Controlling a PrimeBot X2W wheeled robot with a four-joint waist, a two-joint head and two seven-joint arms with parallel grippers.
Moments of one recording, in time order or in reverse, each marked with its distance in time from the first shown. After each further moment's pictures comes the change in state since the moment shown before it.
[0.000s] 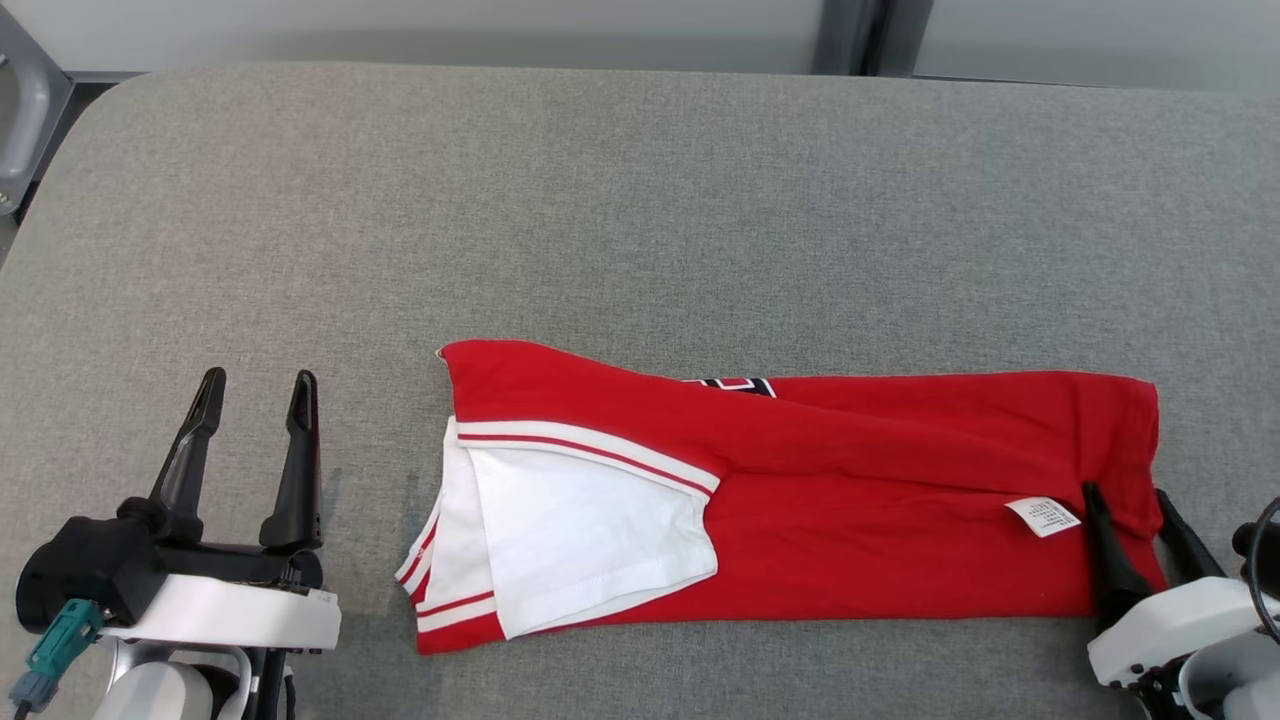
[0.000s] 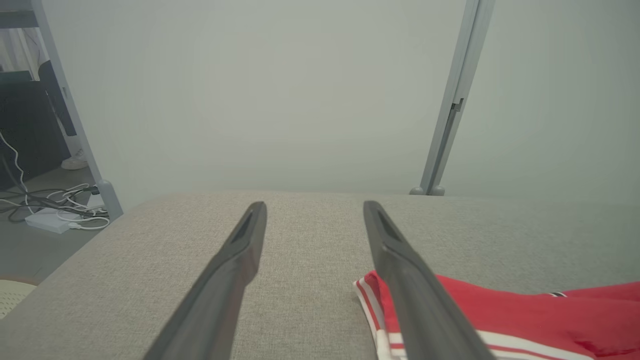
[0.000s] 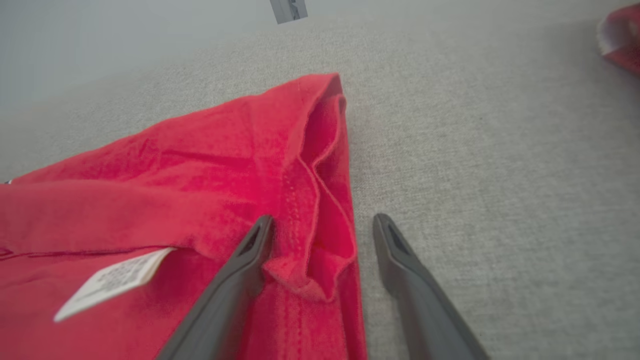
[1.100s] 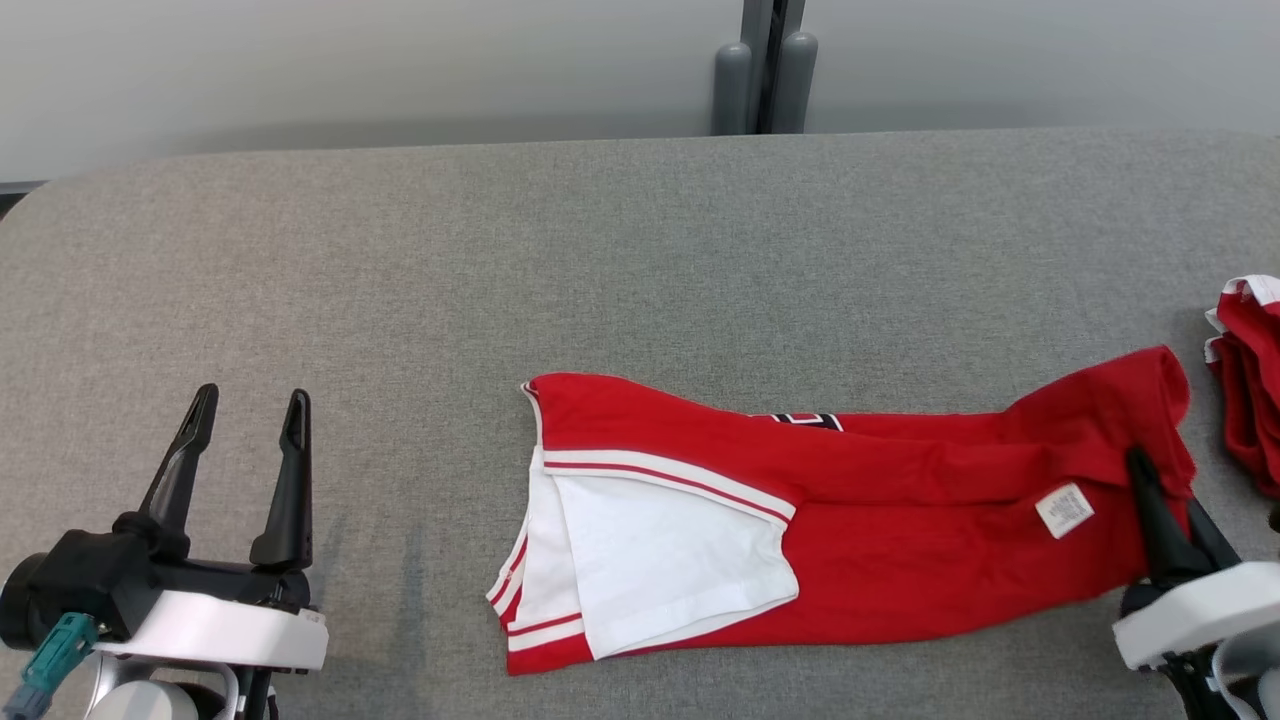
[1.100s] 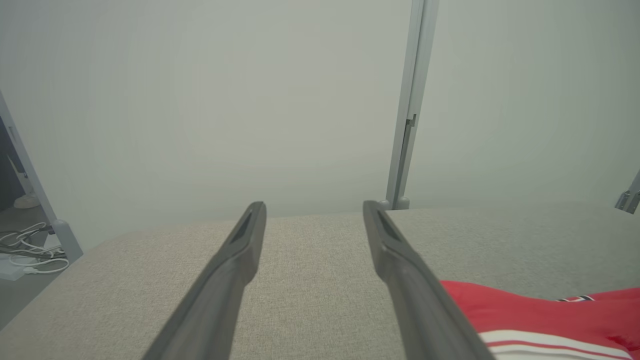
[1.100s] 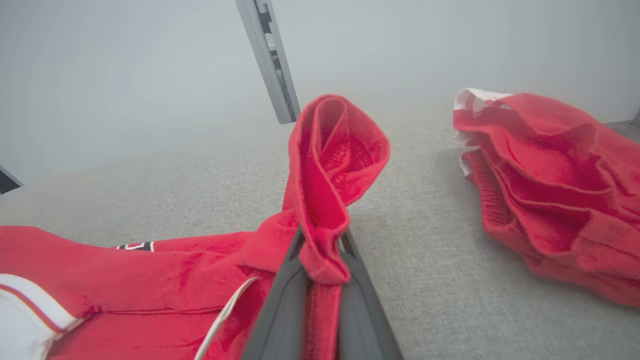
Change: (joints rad) left arm 0.030 0.030 0.003 -0.020 0.026 0.010 0.016; right arm 0.019 -0.108 0.062 -0.094 0.108 0.001 -0.062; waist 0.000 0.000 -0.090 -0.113
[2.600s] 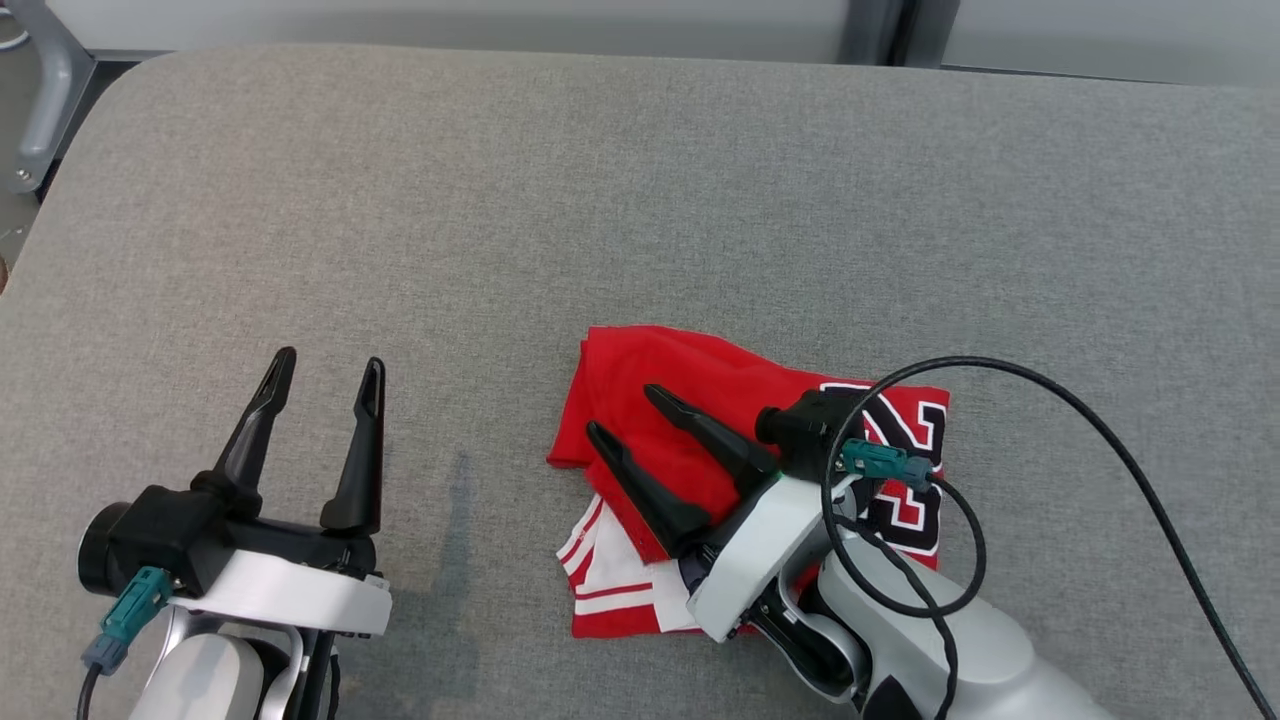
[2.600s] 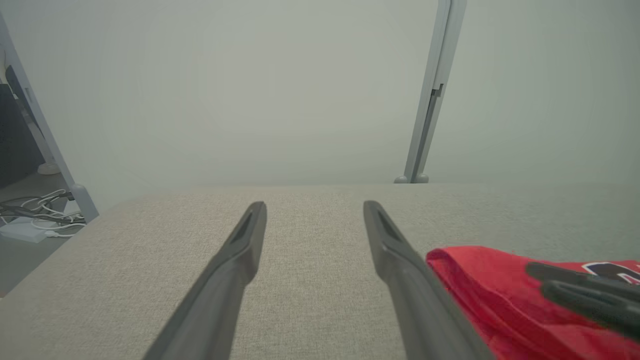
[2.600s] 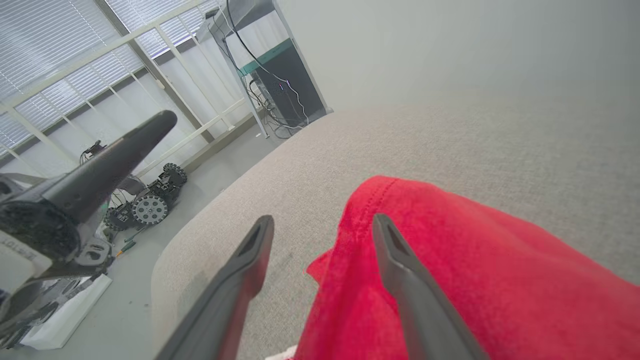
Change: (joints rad) left arm -0.095 -0.060 -0.074 0.068 0.021 -0.031 -0.013; right arm -0.511 0.264 0.834 0.168 0.215 0.000 -0.063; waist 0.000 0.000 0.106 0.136
